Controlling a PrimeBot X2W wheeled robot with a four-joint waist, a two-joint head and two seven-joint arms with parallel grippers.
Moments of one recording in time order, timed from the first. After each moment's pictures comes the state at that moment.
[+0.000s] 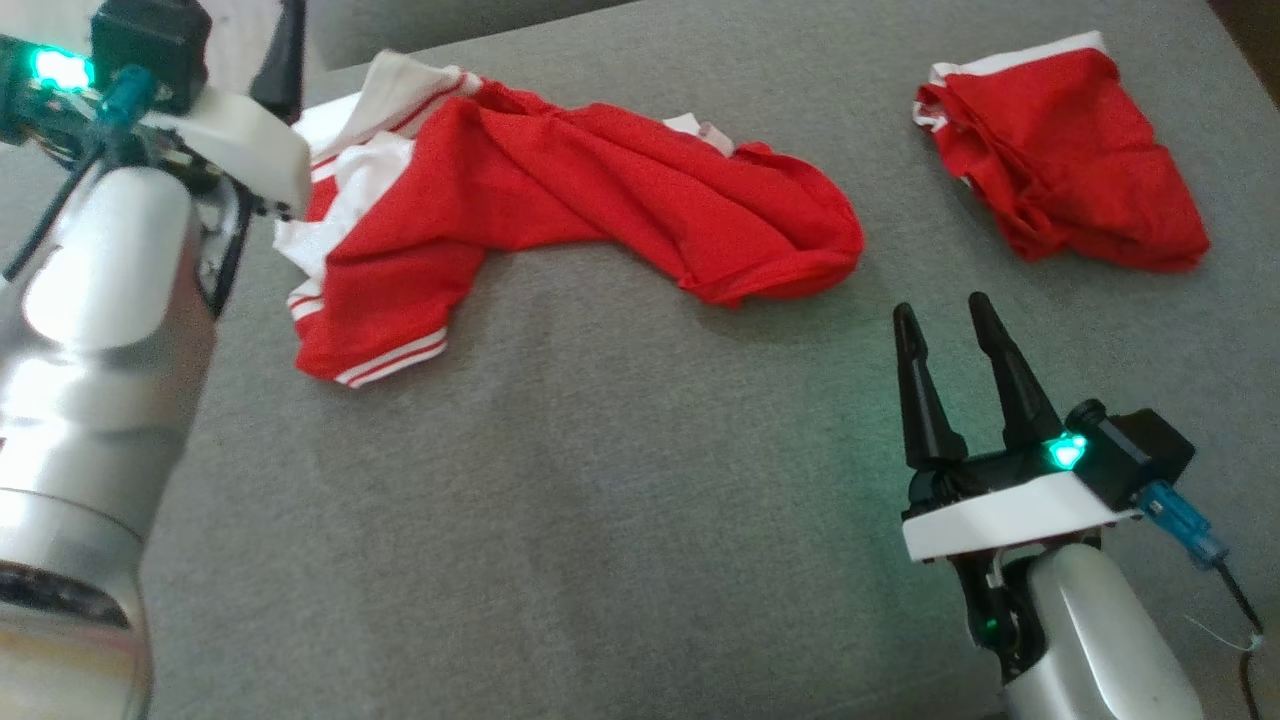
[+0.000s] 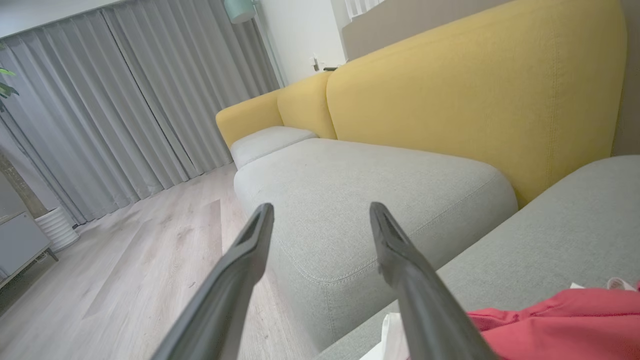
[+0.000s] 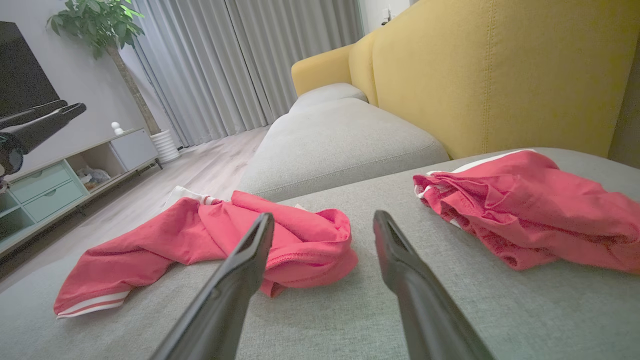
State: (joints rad) left arm -1.08 0.32 -0.61 0.93 -0.34 -0.02 -0.21; right arm -0.17 -0.05 0.19 0.22 0.30 0.13 -0.25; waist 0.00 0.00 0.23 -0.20
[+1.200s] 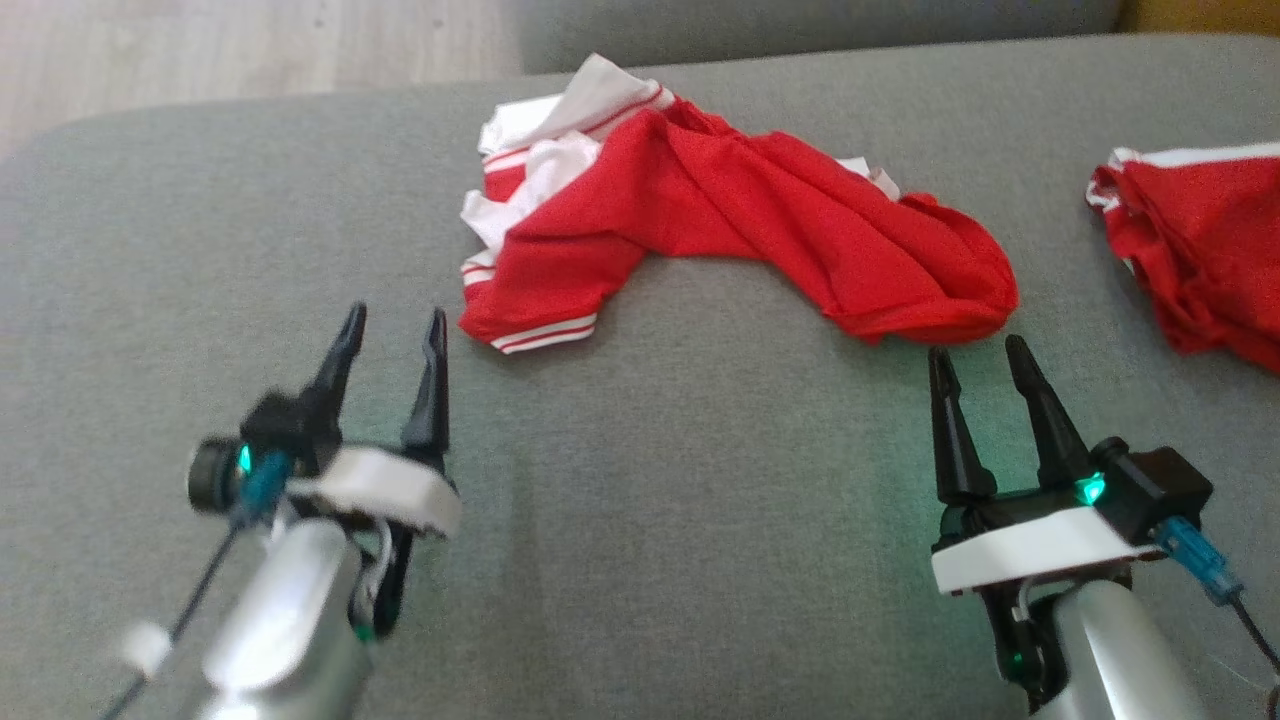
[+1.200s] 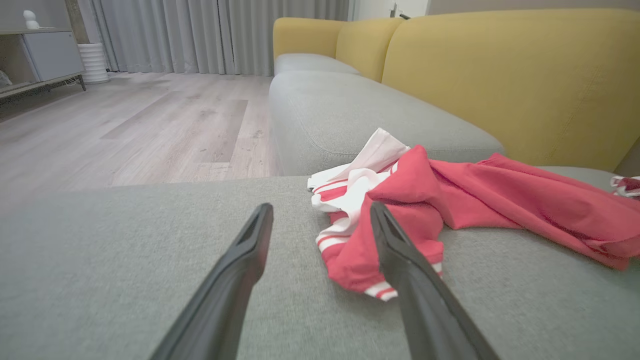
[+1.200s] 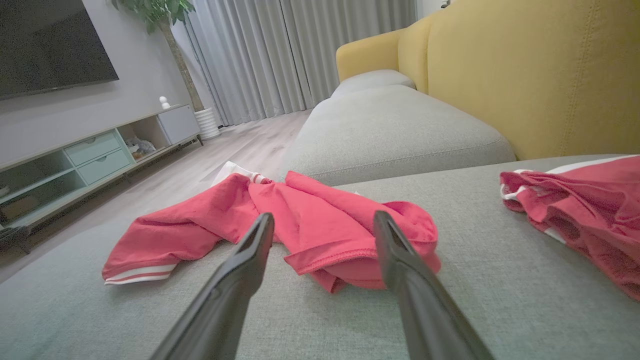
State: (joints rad) left arm -0.37 0.18 -0.40 0.48 -0.41 0.05 -0.23; right arm -0.11 -0.05 0.11 0.24 0.23 0.13 -0.25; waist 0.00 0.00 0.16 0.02
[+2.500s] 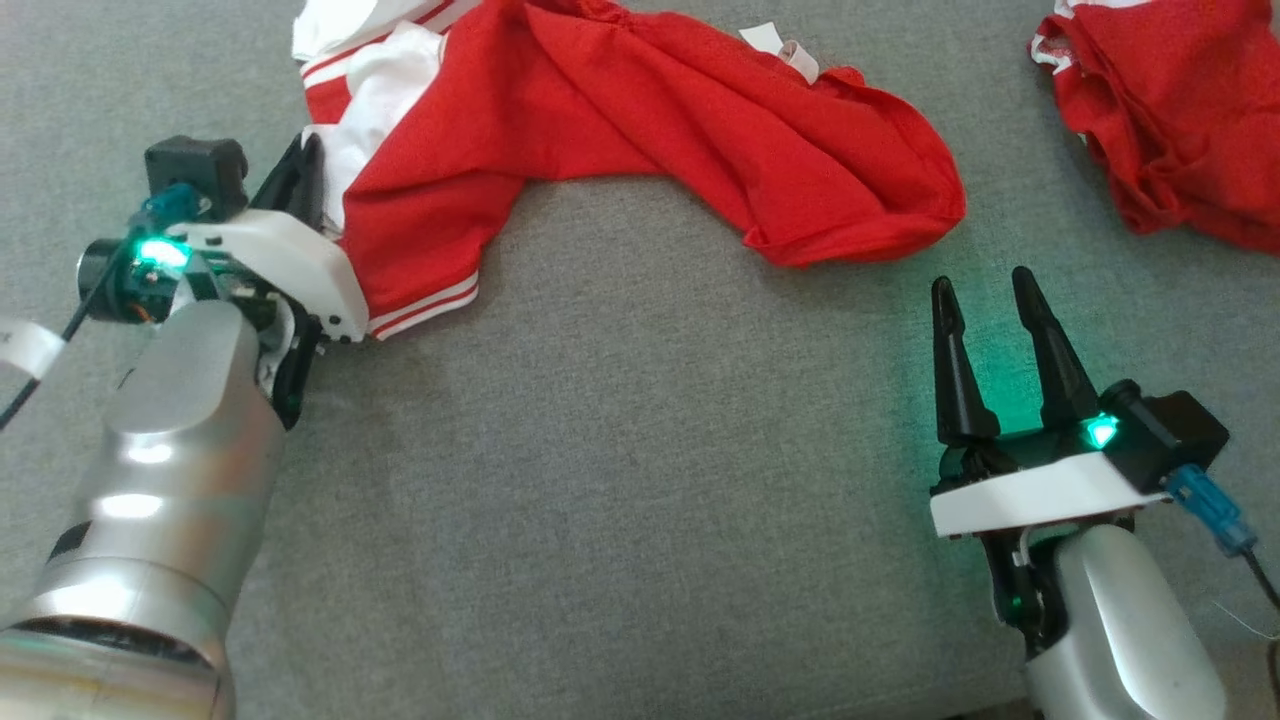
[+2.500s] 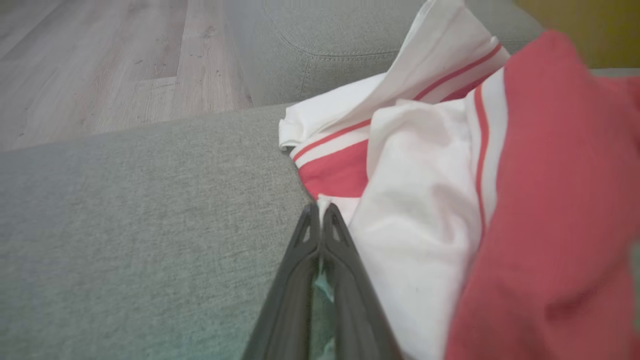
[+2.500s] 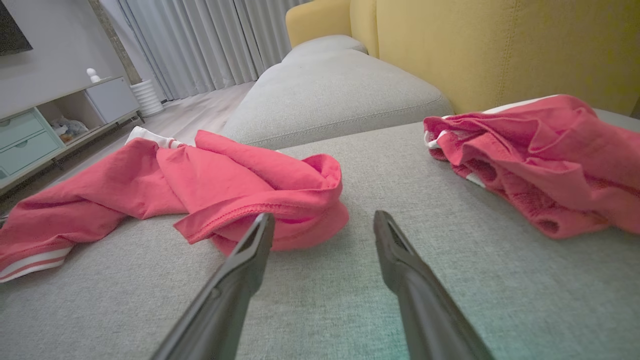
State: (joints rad) left arm -0.94 0.19 -0.43 1.11 -0.45 -0.12 -0.10; right arm -0.20 -0.05 0.12 0.22 0.23 0.13 -0.25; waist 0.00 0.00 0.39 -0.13
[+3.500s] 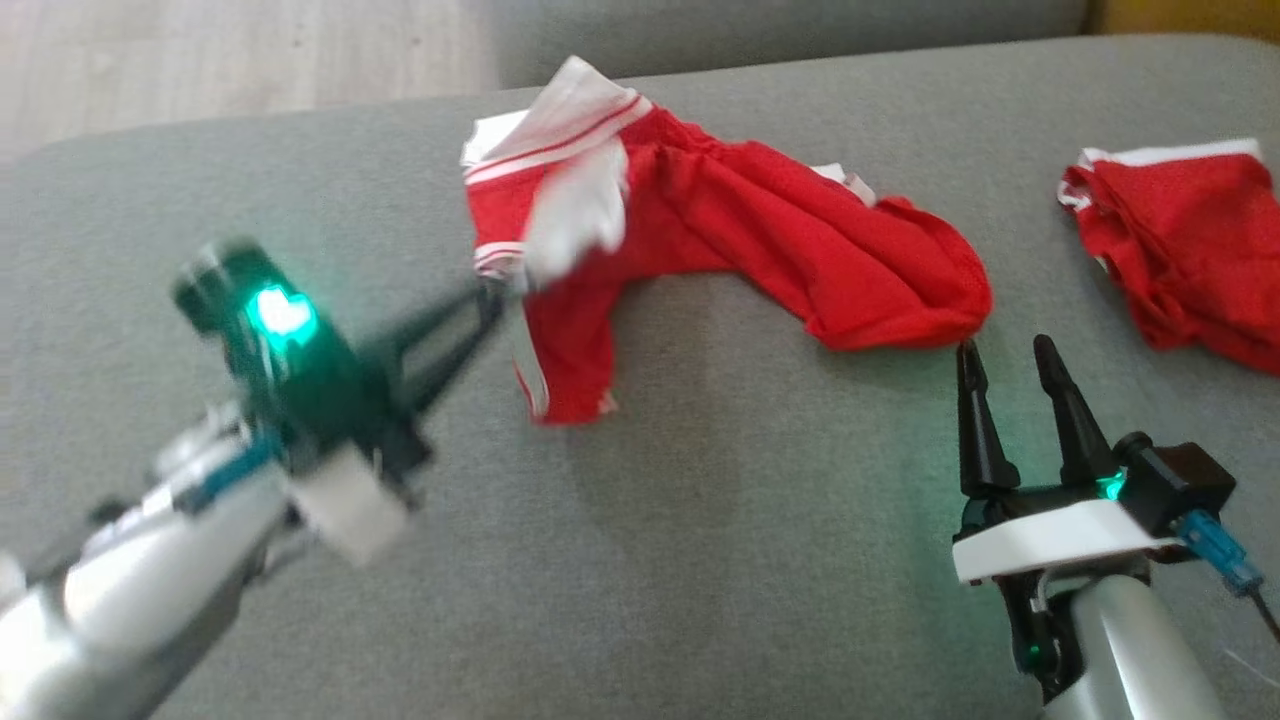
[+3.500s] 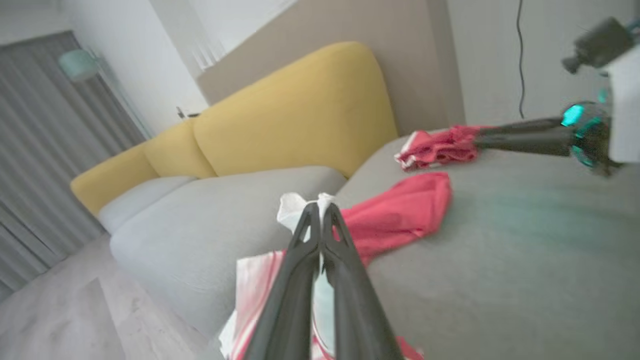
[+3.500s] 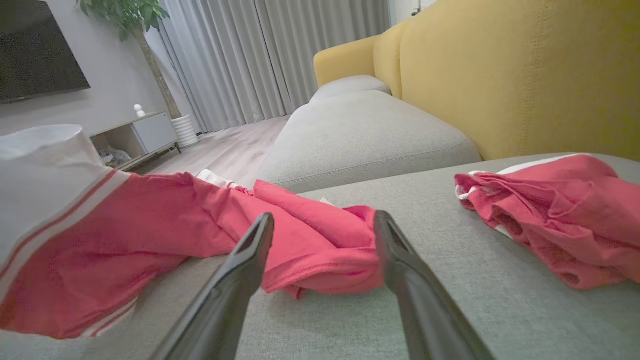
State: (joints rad) left arm -0.71 0.63 -0.94 0.13 -0.41 -0.13 -0.26; right arm -0.13 -0.05 0.07 0.28 0.24 0.13 -0.25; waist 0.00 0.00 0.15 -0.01
